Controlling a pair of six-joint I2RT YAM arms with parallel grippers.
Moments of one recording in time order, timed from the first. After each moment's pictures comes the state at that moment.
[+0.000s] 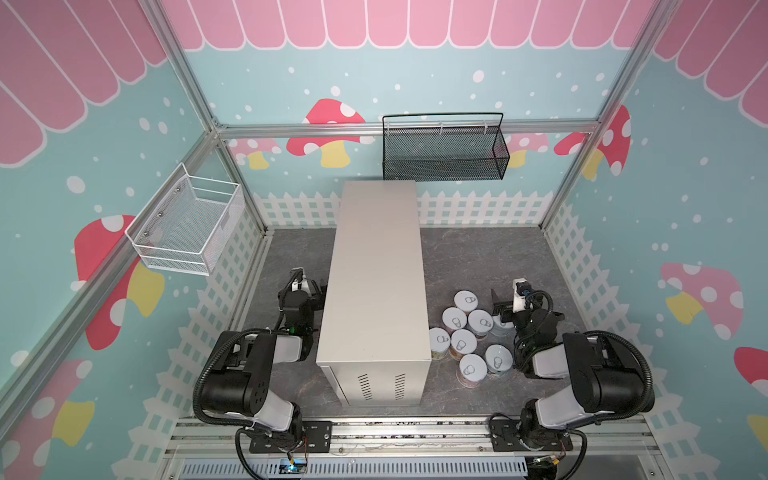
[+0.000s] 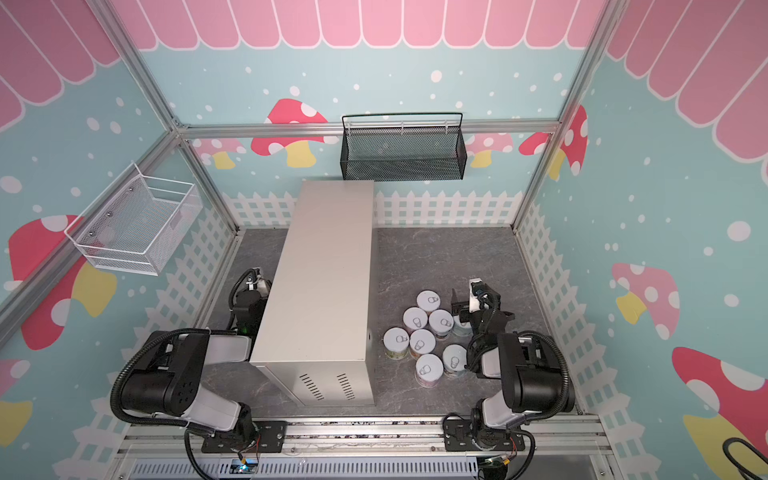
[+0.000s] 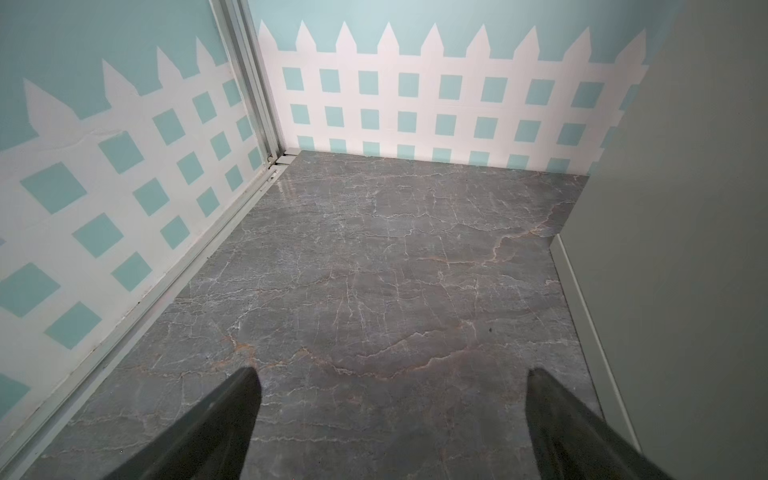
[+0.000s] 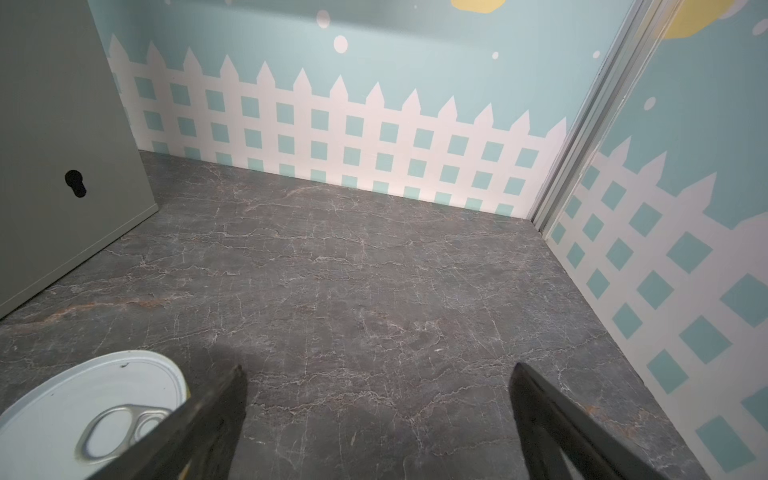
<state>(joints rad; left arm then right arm) -0.06 1.54 0.39 0.87 -0.24 -0.08 -0.07 1.53 0.20 1.23 -0.13 -0.16</state>
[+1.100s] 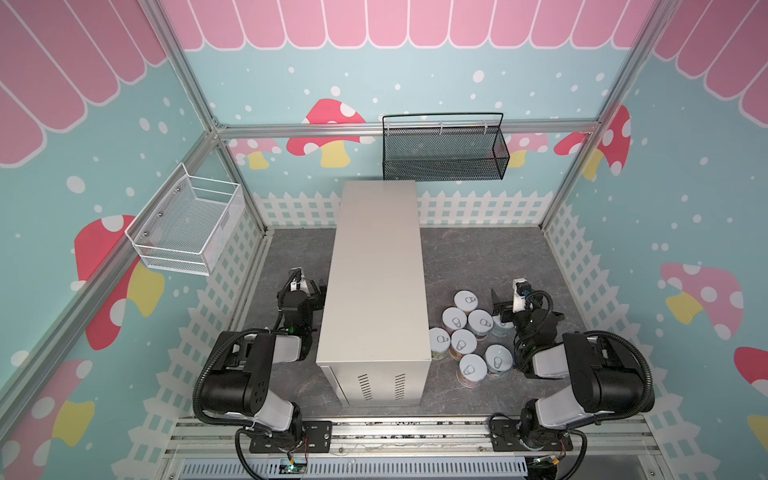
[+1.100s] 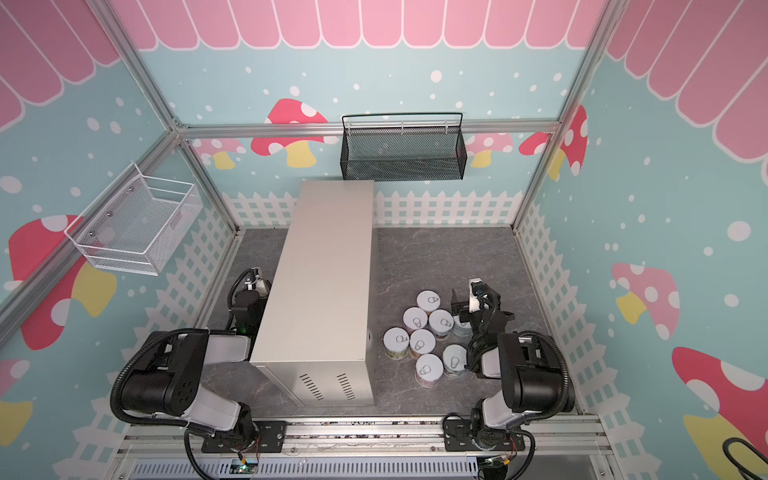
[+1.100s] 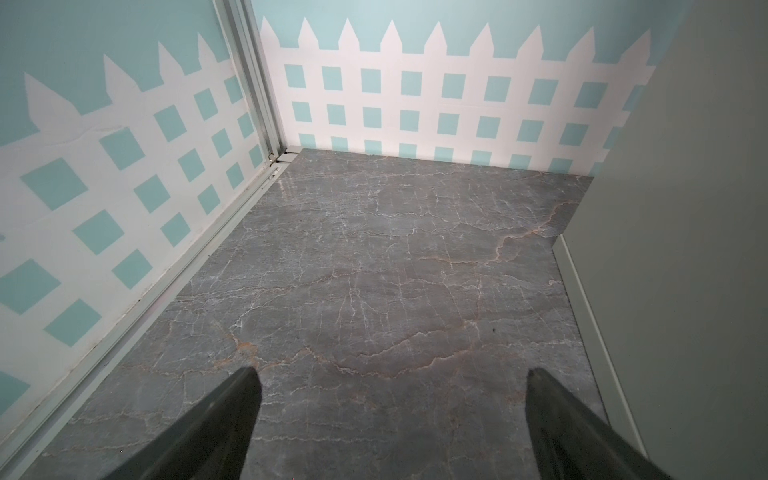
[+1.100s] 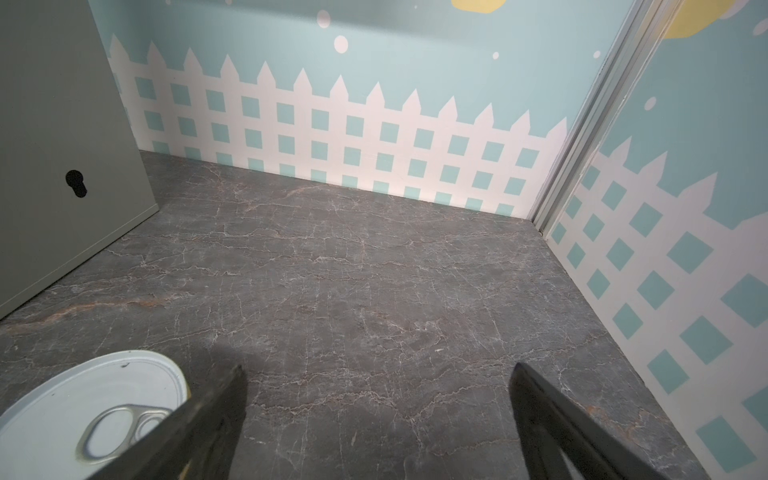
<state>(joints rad) -0.05 1.53 0.39 0.86 -0.24 -0.09 -0.07 1.53 0.20 1.23 -0.13 -0.16</state>
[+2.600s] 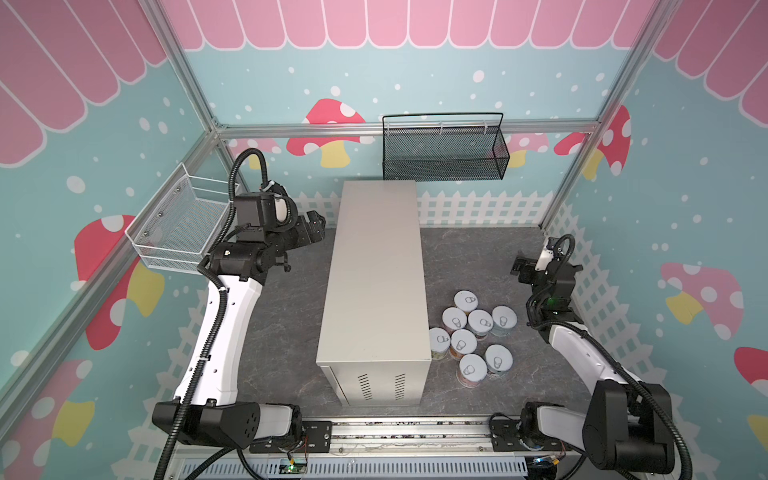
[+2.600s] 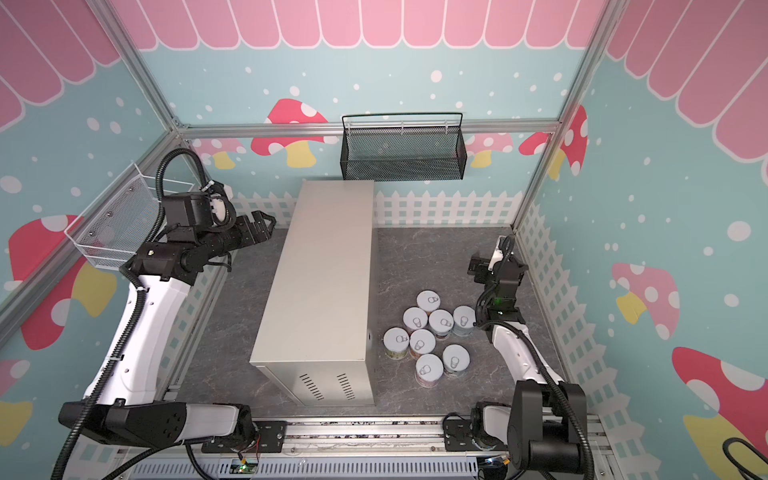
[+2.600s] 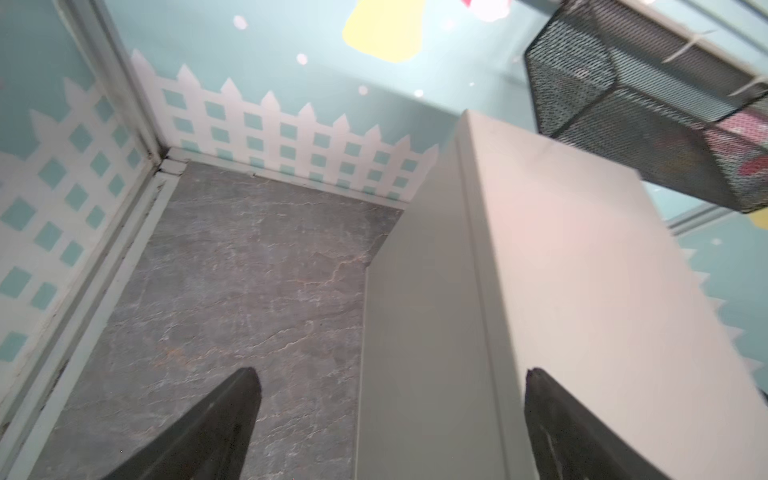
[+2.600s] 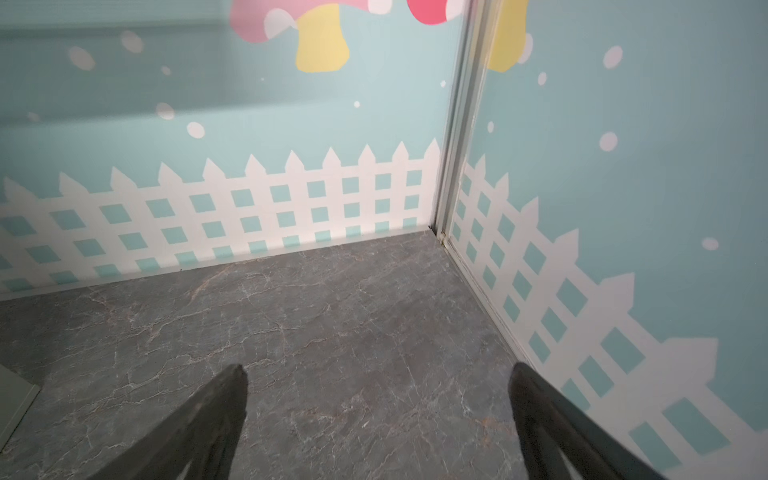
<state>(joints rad) -0.05 1.36 1.69 -0.83 0.17 -0.33 -0.07 1.22 0.73 0.26 0.20 0.06</state>
